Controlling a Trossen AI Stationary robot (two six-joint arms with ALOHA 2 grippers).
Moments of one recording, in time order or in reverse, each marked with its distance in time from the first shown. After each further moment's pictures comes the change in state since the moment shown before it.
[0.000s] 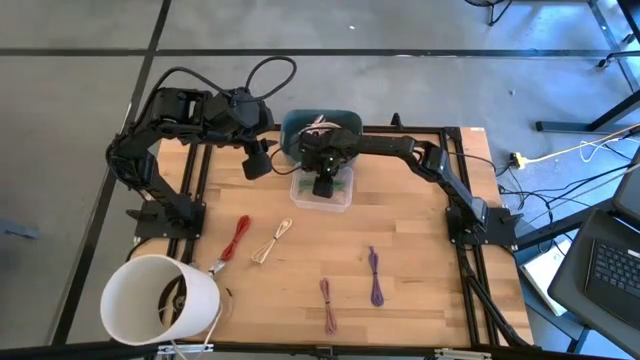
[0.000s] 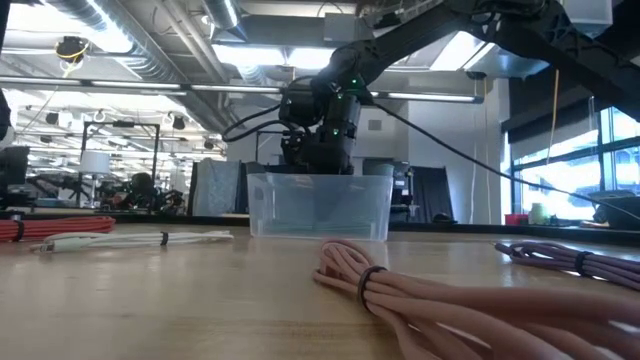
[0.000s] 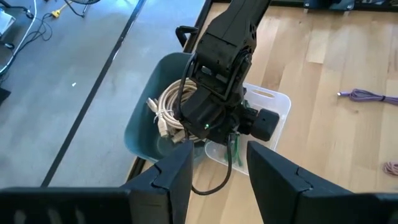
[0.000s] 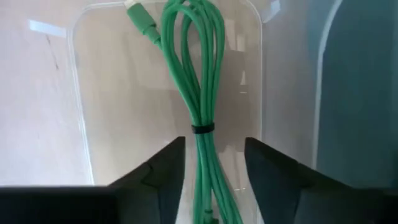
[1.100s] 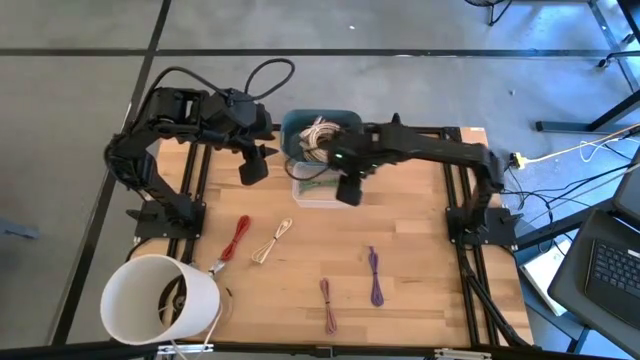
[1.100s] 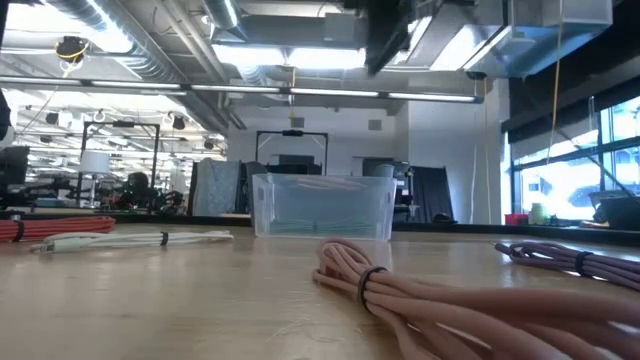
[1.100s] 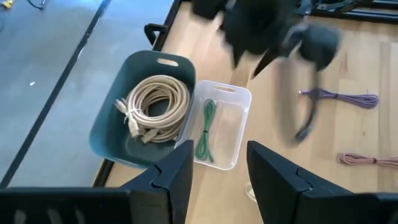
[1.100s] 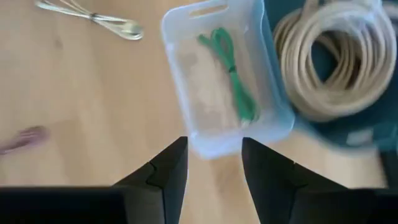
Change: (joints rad) left arm -0.001 -0.010 -0.001 0.000 0.129 -0.026; right arm 0.234 -0.496 0.006 -0.309 0.211 0.284
